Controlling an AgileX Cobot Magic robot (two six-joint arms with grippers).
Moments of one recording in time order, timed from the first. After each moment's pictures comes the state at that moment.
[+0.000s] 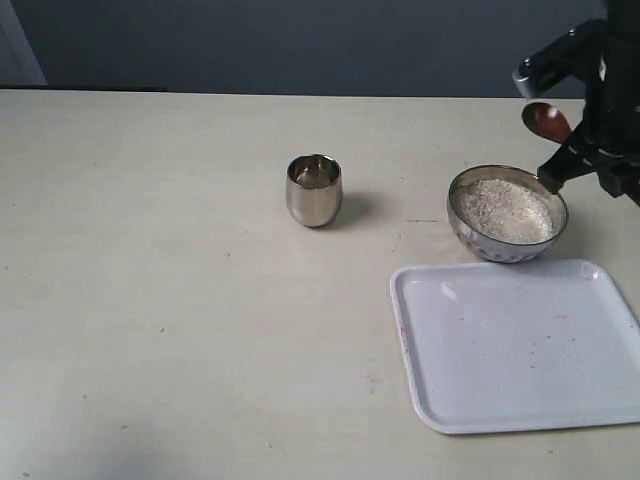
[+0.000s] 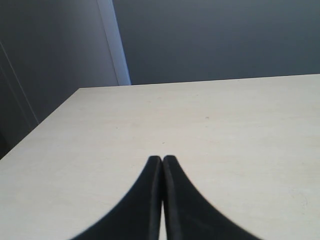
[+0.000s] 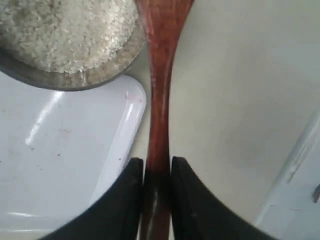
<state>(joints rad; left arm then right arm) 0.03 0.00 0.00 0.04 0.23 0.07 0.43 1.70 -1.30 -0.43 1.23 -0.04</state>
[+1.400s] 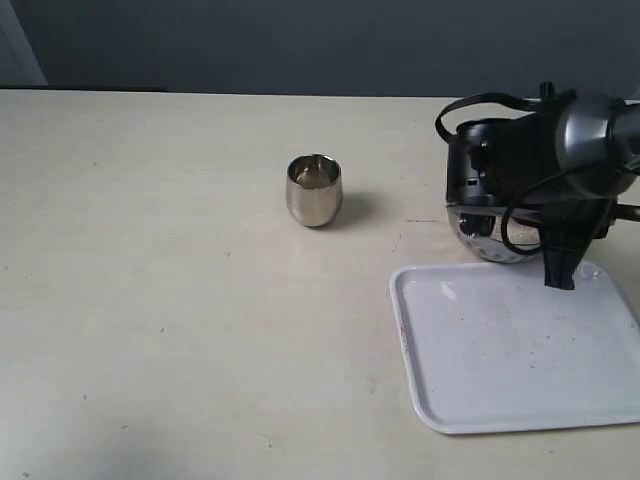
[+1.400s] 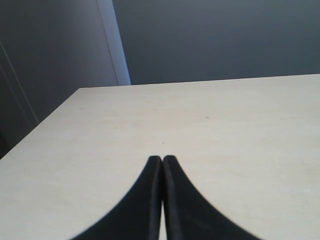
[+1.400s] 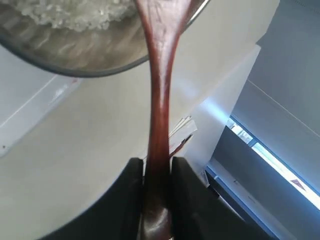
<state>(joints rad) 0.03 0.00 0.00 0.04 0.23 0.07 0.70 1.88 -1.00 -1.06 1.22 0.09</state>
